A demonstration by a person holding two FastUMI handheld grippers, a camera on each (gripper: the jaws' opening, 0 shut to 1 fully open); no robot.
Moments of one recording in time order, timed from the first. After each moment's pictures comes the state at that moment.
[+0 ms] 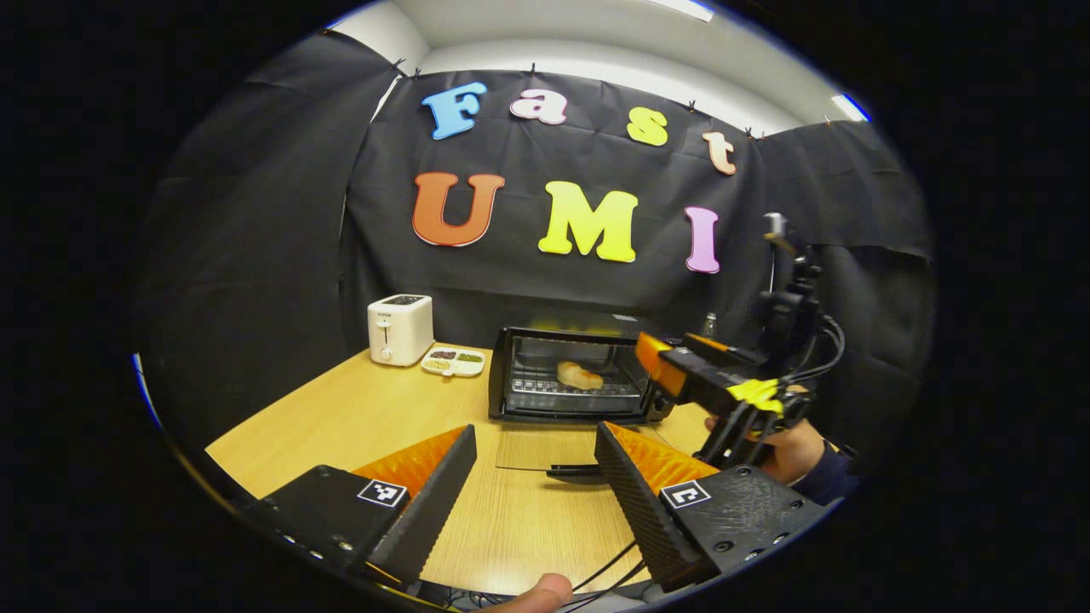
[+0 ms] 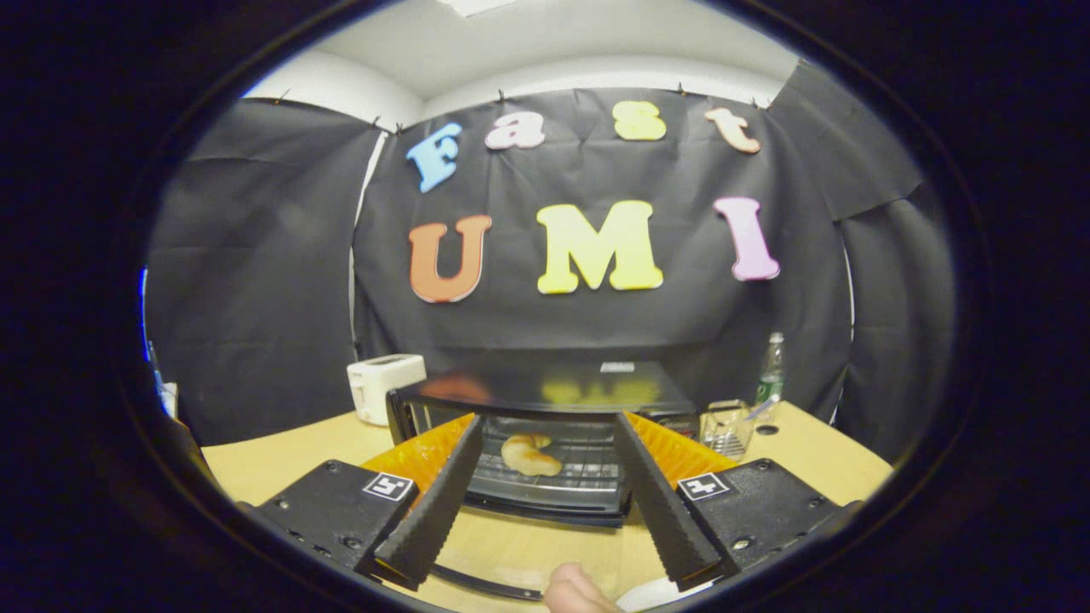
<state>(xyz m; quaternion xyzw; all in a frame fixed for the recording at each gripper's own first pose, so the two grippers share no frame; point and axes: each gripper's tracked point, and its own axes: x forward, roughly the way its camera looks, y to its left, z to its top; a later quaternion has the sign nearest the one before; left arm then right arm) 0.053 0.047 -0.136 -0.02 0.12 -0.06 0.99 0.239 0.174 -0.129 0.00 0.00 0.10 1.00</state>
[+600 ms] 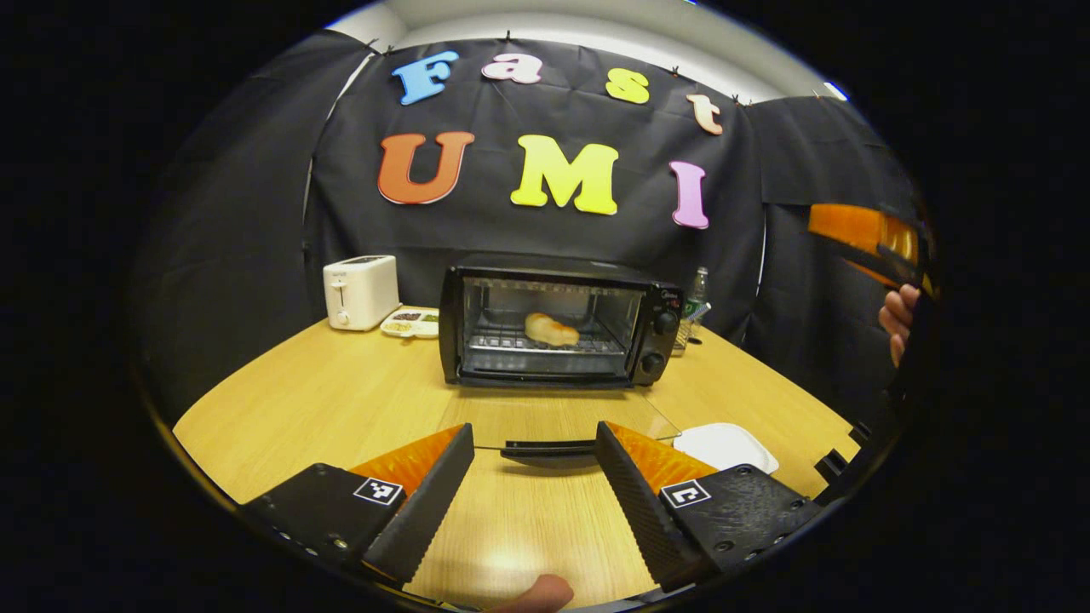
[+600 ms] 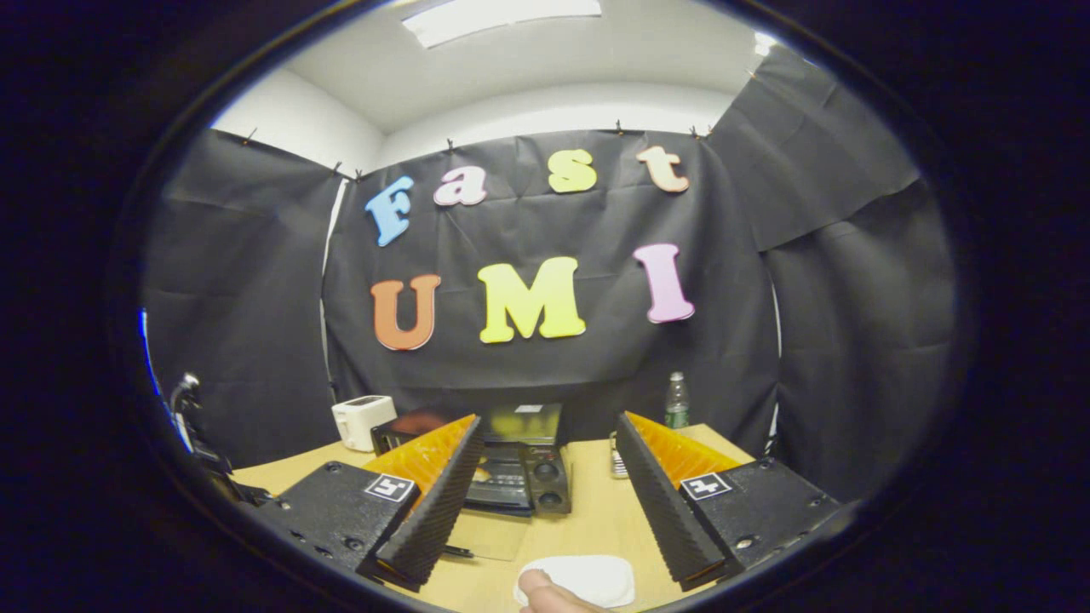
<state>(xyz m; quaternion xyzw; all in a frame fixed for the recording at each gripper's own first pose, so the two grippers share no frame) 0.093 -0.006 -0.228 0.01 0.18 -0.08 0.98 0.120 0.029 -0.047 0.01 -0.02 0.02 1.00</state>
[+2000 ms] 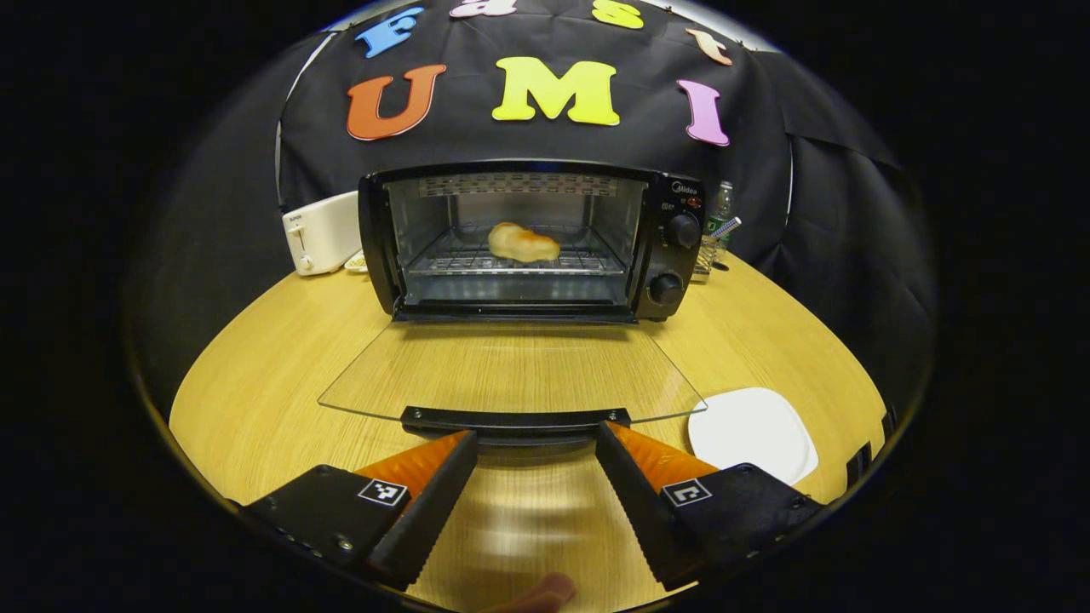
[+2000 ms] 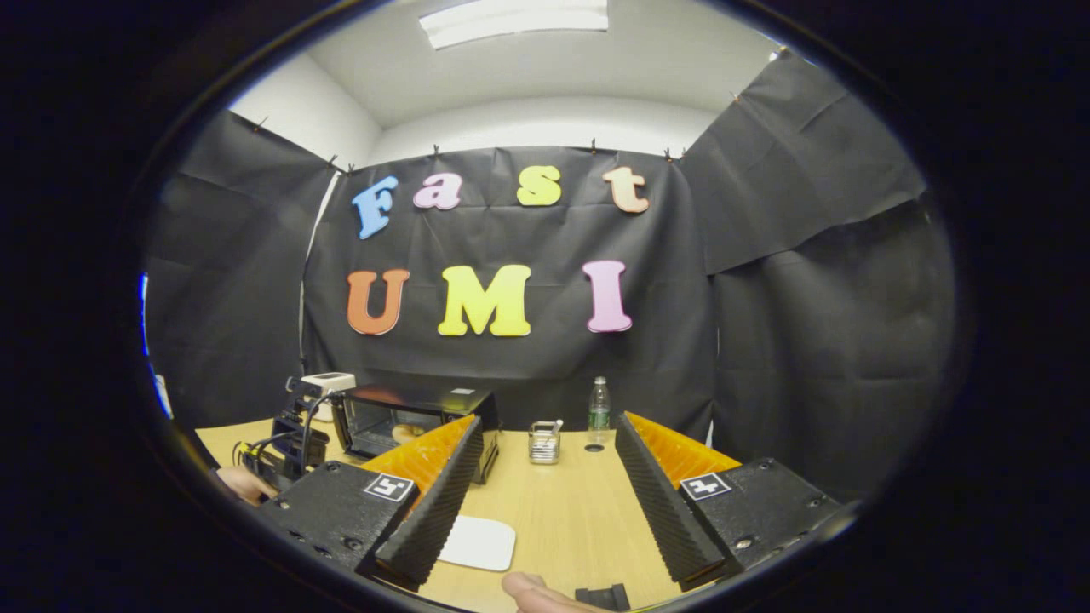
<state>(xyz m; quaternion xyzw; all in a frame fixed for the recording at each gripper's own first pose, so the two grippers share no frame) 0.139 -0.049 -0.283 0.05 0.29 -0.04 0.96 0.028 -0.077 -0.058 -0.02 -0.03 -0.01 1.00</state>
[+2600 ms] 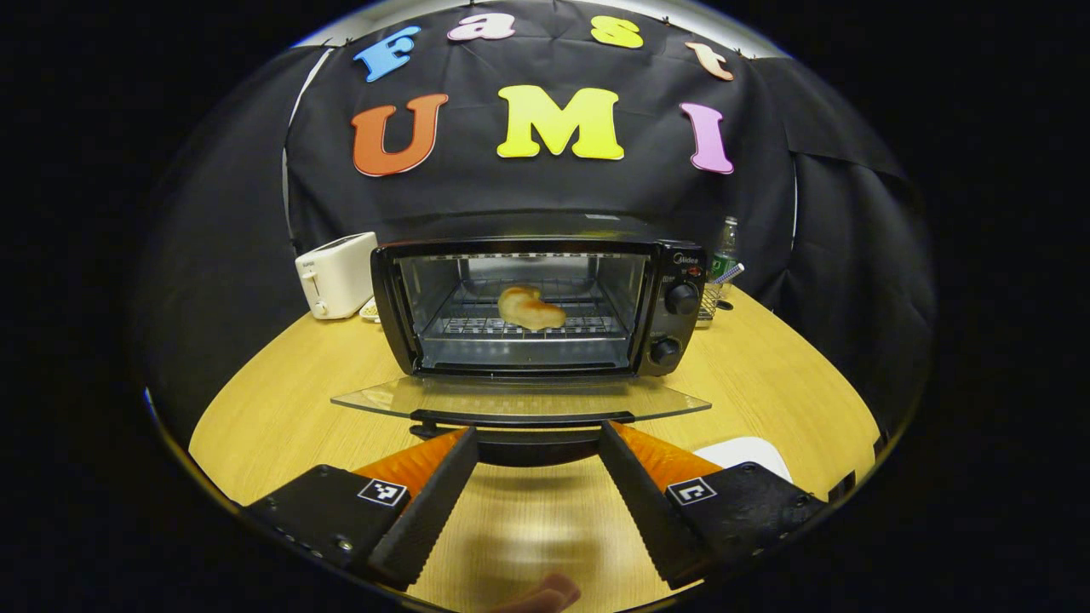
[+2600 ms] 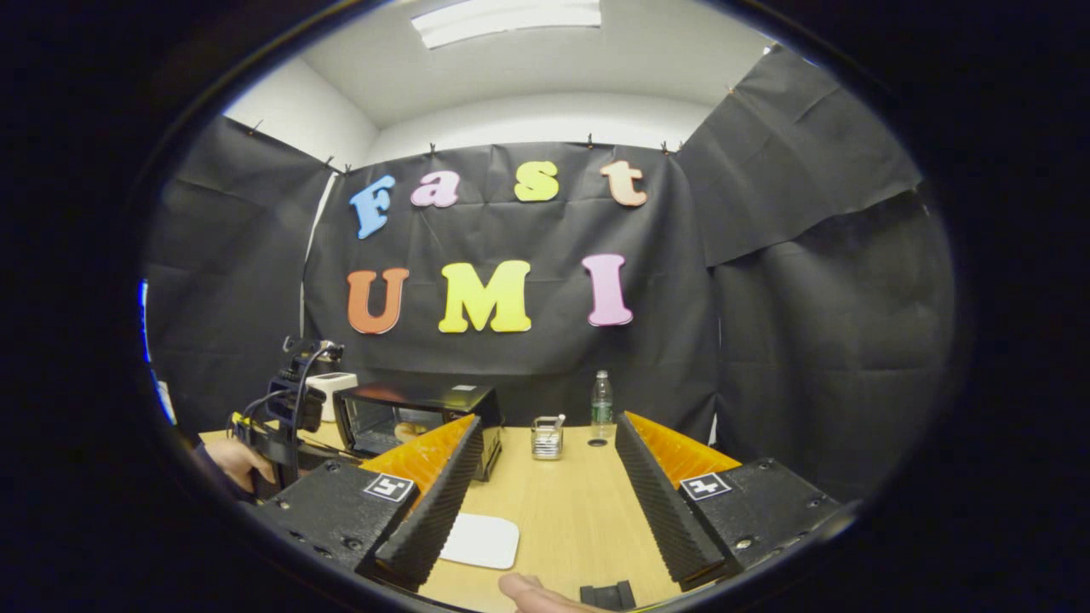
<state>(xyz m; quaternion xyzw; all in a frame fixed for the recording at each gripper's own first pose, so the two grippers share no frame) 0.167 -0.046 -0.224 0.06 0.24 -0.03 0.97 0.032 -0.078 -0.066 -0.01 -0.02 0.00 1.00</state>
